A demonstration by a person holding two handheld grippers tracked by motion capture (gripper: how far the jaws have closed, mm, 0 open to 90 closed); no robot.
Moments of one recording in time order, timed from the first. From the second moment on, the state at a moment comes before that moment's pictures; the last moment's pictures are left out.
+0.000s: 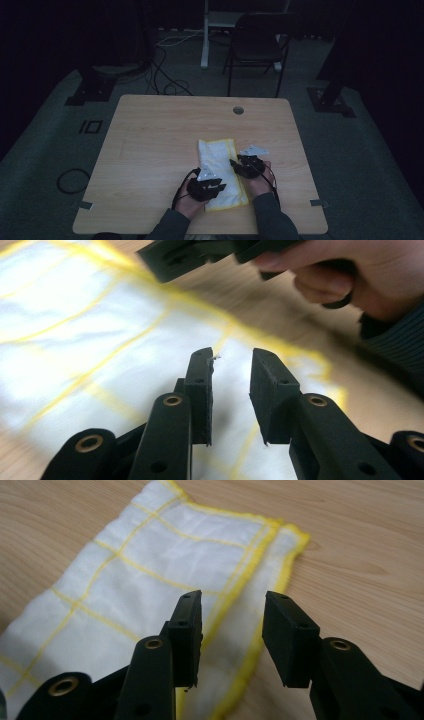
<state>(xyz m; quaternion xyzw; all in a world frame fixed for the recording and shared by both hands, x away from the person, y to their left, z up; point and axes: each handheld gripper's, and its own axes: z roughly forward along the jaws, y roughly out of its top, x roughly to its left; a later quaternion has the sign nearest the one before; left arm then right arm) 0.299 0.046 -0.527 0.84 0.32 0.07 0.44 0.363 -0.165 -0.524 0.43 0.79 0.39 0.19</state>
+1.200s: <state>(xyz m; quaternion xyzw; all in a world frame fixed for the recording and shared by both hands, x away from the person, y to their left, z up) 0.317 0.072 -0.542 0.85 0.33 0.09 0.40 0.373 -0.175 -0.529 0.46 0.79 0.37 0.17</state>
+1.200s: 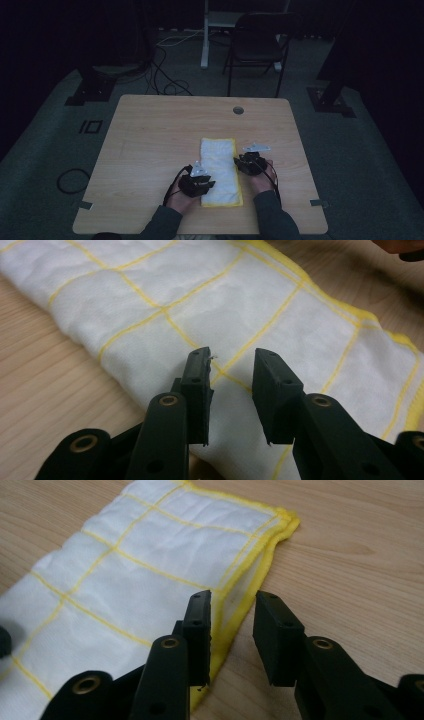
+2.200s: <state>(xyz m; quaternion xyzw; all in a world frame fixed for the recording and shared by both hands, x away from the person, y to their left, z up) 0.405 0.110 -0.506 0.79 0.42 0.12 0.44 0.388 -0.171 -0.525 0.47 0.77 0.39 0.18</state>
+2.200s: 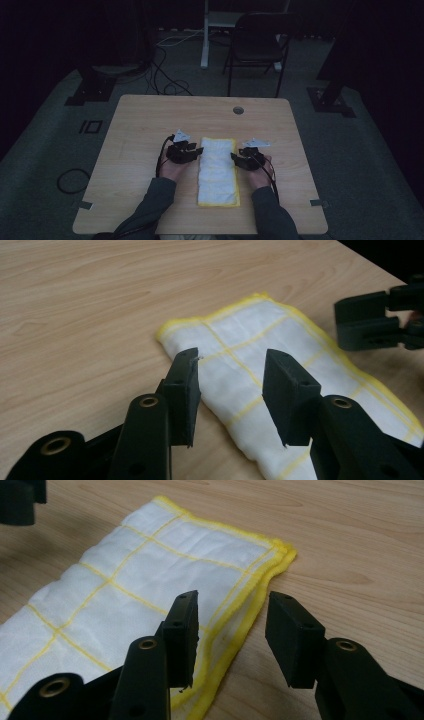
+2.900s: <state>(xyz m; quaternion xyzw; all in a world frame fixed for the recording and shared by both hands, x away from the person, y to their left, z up) 0.445 0.098 -0.527 0.78 0.46 0.12 0.41 0.421 -0.175 -0.523 0.49 0.75 0.40 0.18</state>
